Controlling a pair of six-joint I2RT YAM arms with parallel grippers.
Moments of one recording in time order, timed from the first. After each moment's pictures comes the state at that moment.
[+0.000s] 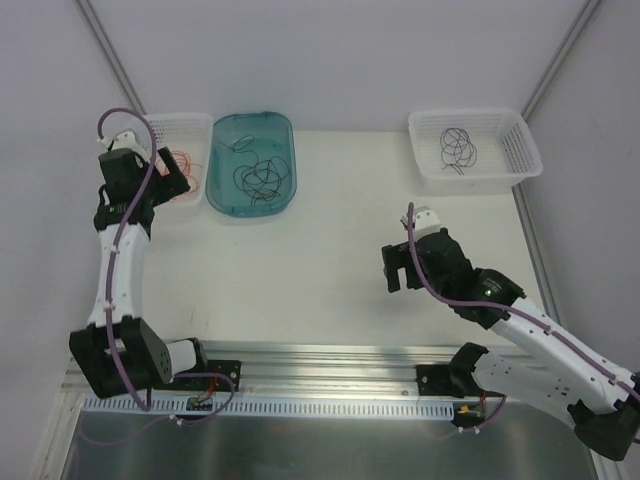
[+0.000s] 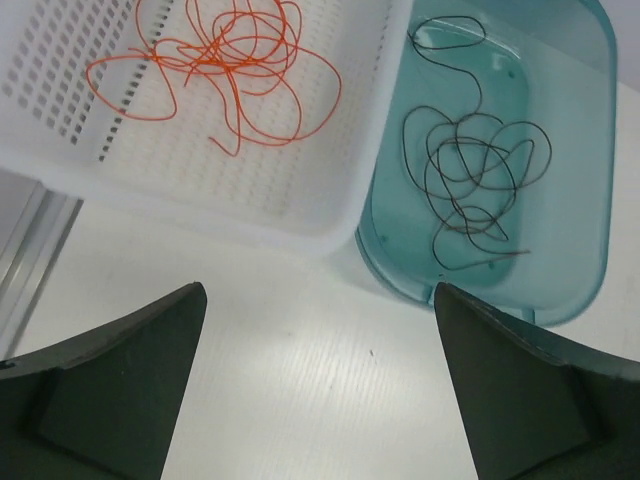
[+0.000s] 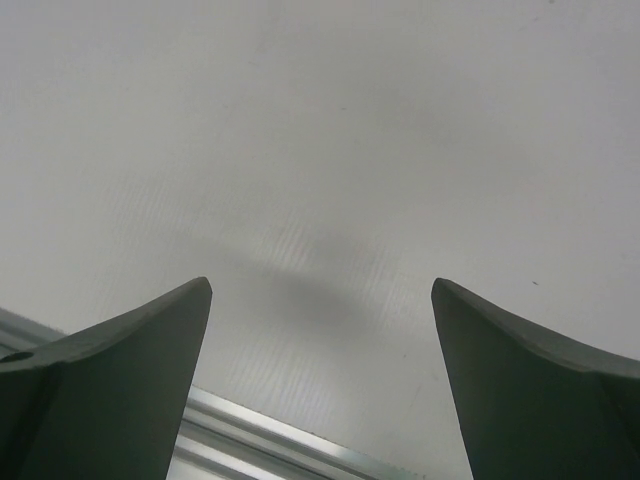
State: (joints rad) left arm 0.25 1.31 1.19 -0.39 0.06 -0.24; right arm 0.83 0.84 0.83 -0.68 0.33 0.27
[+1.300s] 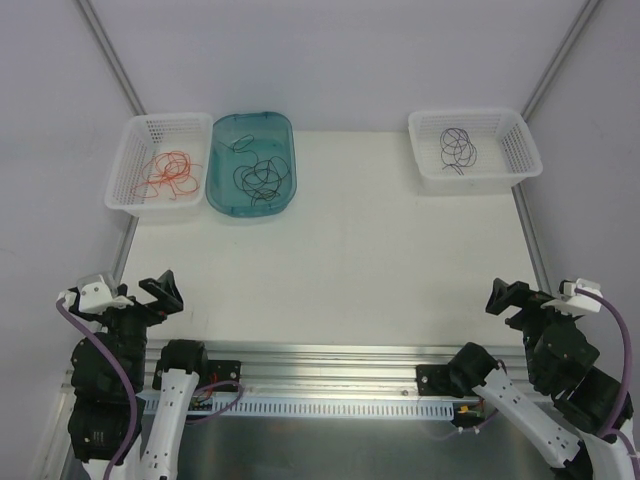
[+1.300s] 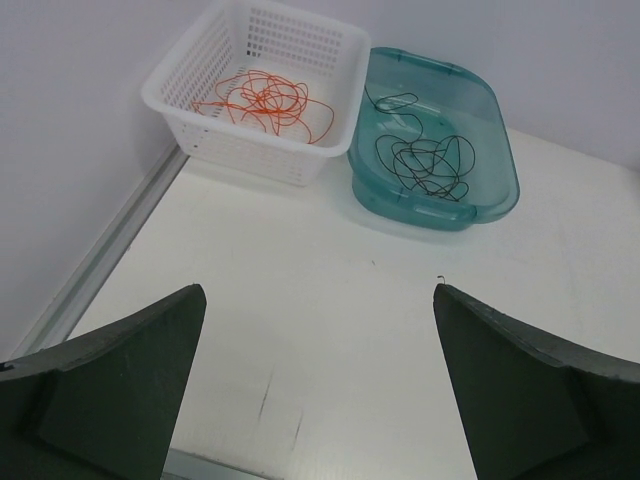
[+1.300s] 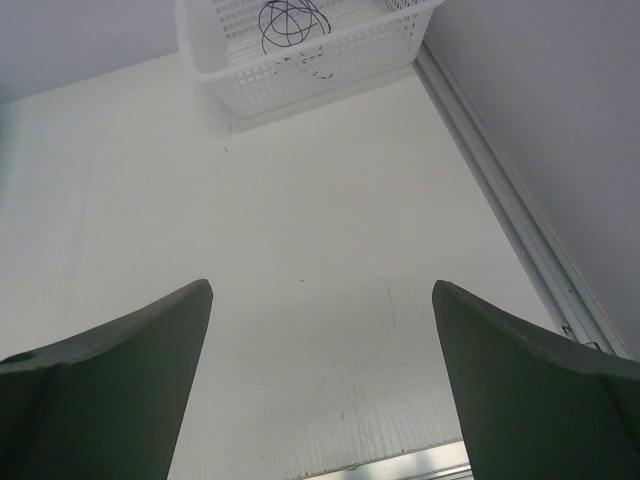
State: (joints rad) left arm -0.05 0.05 0.93 -0.94 -0.26 -0.21; right arm 0.77 0.01 0.83 -1.08 0.93 0.37
